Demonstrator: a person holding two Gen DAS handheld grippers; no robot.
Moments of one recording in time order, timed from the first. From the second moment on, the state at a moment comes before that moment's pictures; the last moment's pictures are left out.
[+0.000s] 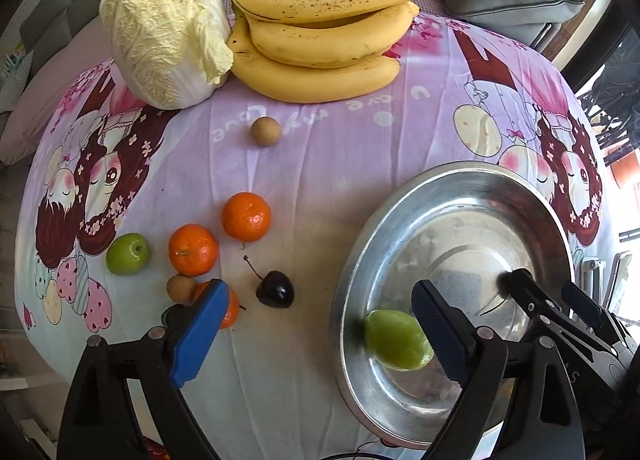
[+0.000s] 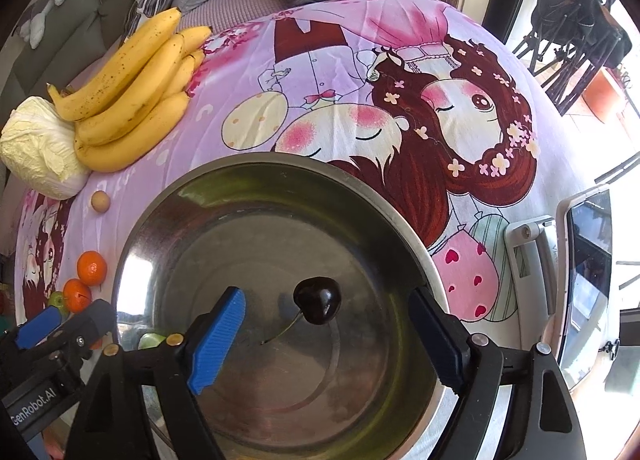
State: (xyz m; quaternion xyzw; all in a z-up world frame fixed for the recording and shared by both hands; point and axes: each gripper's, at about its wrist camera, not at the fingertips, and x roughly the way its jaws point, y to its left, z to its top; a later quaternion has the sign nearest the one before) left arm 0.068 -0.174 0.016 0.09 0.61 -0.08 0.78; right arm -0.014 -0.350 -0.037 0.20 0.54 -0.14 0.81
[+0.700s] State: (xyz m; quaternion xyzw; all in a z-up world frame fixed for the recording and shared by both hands) left arm 0.069 -0.083 0.014 0.07 0.60 -0.01 0.79; right arm -0.006 -0.305 -0.026 0.19 0.53 -0.07 0.82
